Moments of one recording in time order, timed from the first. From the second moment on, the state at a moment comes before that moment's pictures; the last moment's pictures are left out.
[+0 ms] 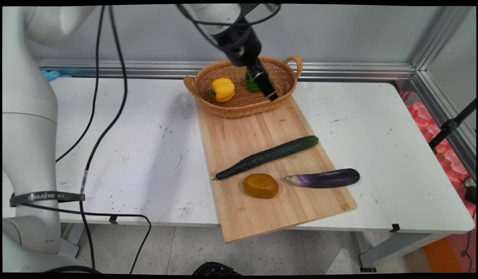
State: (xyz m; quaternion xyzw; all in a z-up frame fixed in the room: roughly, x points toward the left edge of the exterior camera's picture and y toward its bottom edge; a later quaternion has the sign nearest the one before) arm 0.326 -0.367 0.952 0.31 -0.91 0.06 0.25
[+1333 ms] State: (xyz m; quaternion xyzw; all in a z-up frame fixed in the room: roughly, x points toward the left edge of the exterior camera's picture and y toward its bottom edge) arm 0.336 -0.274 0.853 0.31 -0.92 0.08 0.21
